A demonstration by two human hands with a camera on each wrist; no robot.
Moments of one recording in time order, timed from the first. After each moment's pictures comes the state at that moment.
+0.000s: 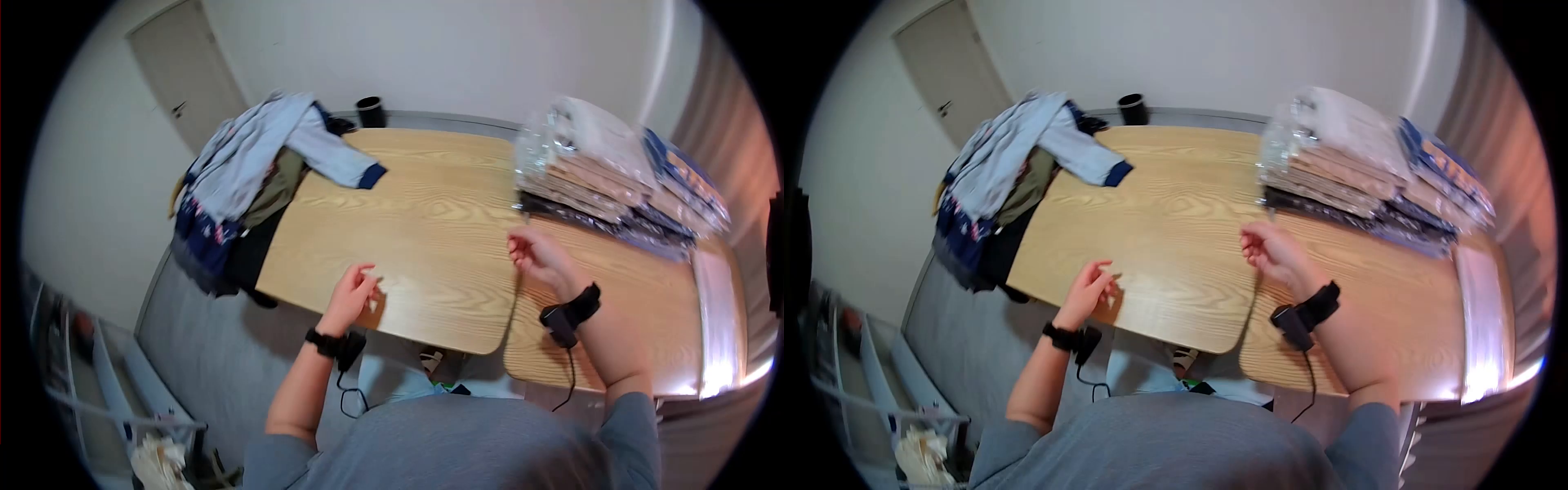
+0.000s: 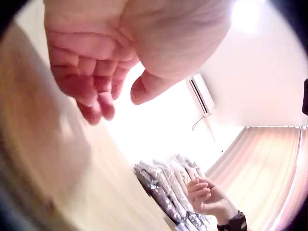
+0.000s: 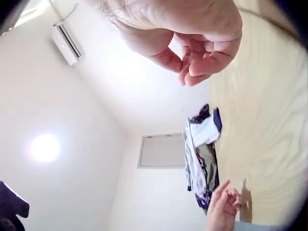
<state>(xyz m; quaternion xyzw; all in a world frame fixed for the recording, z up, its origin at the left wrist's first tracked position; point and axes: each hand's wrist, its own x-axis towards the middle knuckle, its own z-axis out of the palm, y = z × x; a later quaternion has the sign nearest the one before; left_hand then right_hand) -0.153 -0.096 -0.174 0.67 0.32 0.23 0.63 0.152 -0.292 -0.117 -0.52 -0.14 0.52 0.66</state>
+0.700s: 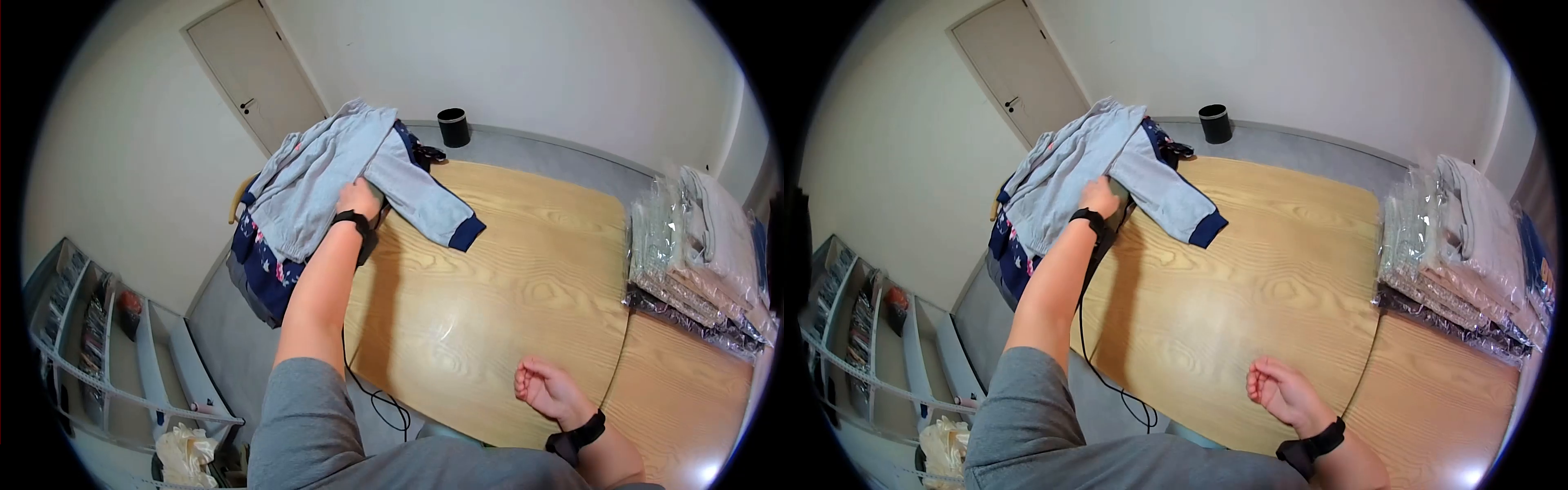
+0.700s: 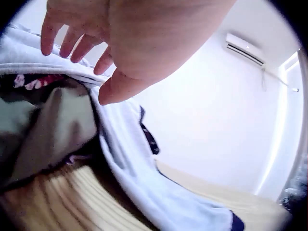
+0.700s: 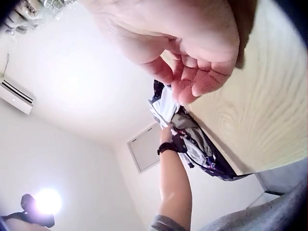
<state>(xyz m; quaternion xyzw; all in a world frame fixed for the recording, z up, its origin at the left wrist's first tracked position) -0.077 0.251 -0.090 0.81 0.57 0.14 -0.03 0.067 -0.206 -0.183 -0.31 -0.02 0.73 0.61</state>
